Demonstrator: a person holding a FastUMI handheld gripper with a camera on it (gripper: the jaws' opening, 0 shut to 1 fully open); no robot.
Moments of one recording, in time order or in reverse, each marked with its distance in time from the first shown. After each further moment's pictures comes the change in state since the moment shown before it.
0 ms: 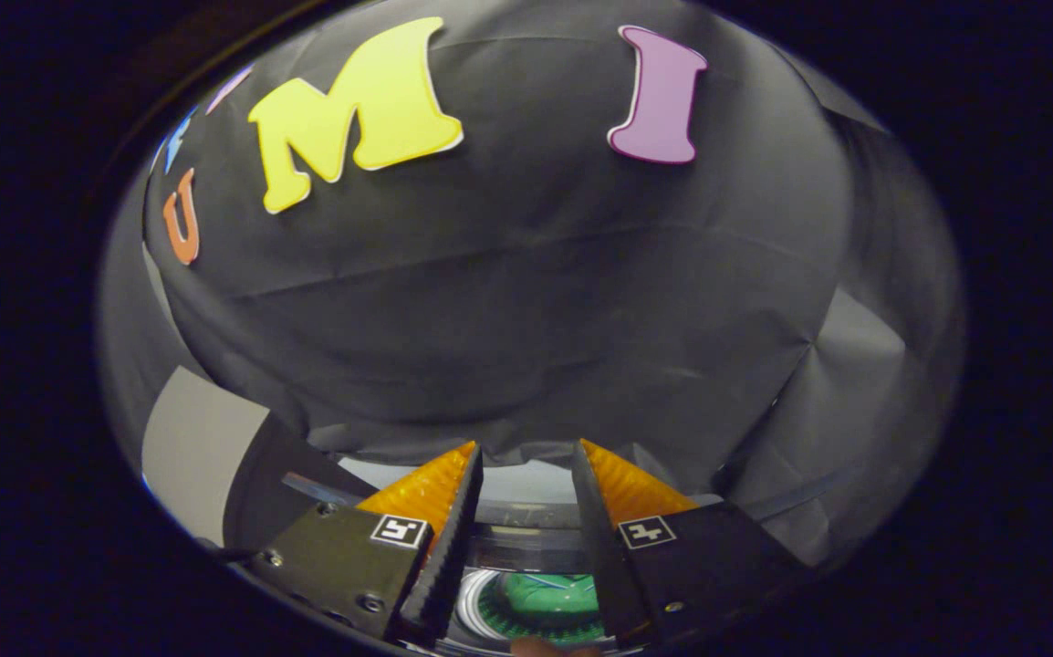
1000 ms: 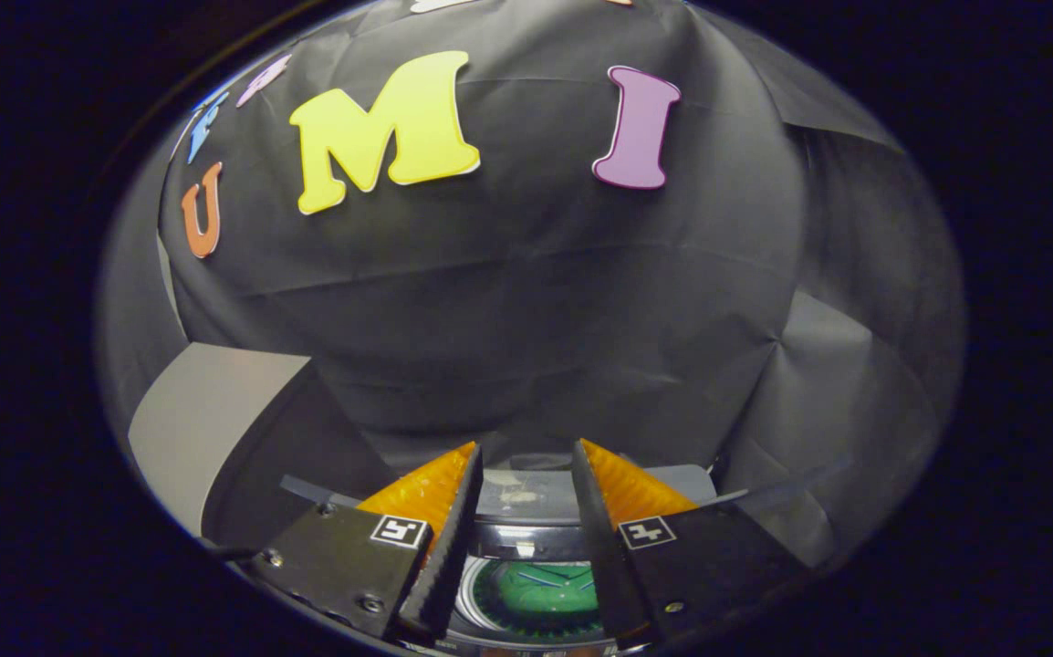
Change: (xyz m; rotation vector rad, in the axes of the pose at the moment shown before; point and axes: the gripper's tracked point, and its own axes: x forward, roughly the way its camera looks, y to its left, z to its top) arm -0.067 0.002 -0.066 -0.004 -0.095 -0.042
